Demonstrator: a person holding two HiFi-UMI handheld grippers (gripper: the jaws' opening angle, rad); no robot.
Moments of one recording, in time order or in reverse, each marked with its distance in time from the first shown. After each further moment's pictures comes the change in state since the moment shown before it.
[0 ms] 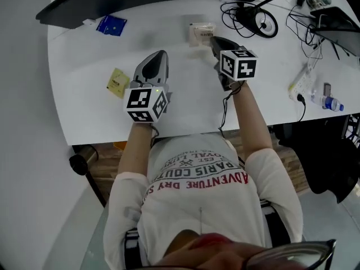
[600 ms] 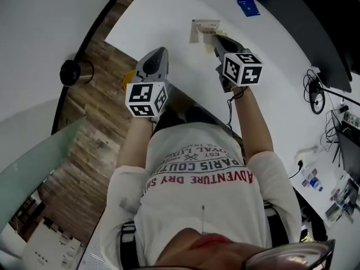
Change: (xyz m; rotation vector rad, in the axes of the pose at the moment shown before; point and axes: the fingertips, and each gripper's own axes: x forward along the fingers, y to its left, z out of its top) left arm -0.369 0.168 -0.070 -0.198 -0.197 0.702; right arm 0.039 0.429 -0.064 -0.423 0.122 0.617
